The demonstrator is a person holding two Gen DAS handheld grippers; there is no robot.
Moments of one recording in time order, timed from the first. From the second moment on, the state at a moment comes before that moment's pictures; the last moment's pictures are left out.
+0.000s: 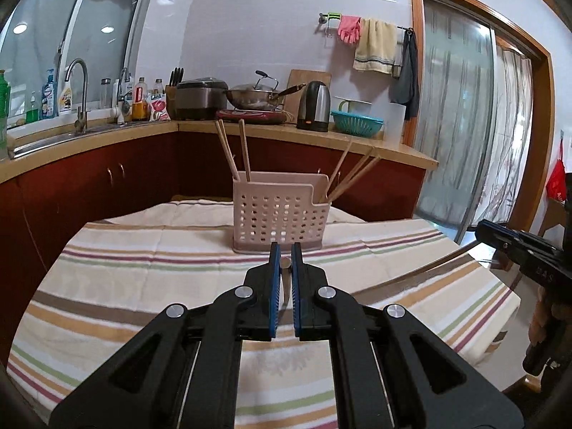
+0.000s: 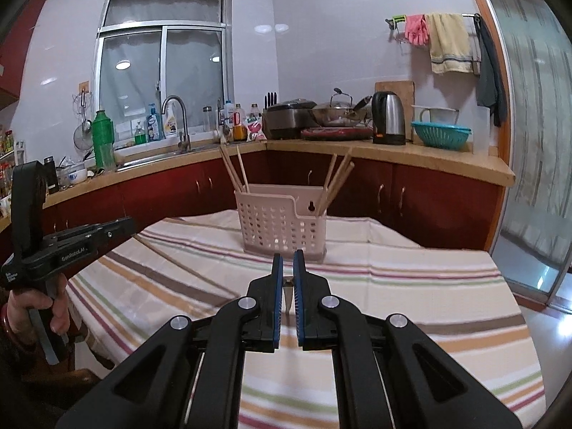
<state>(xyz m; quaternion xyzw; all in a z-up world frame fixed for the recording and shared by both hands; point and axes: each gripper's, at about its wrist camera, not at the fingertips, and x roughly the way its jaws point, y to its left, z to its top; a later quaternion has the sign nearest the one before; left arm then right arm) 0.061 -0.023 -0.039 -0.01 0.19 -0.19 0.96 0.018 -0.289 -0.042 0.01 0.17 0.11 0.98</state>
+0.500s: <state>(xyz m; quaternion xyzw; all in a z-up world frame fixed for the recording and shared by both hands) 0.112 -0.030 -0.023 0.00 0.17 -0.19 0.97 0.080 -0.280 -0.026 0.02 0.15 0.11 0.98</state>
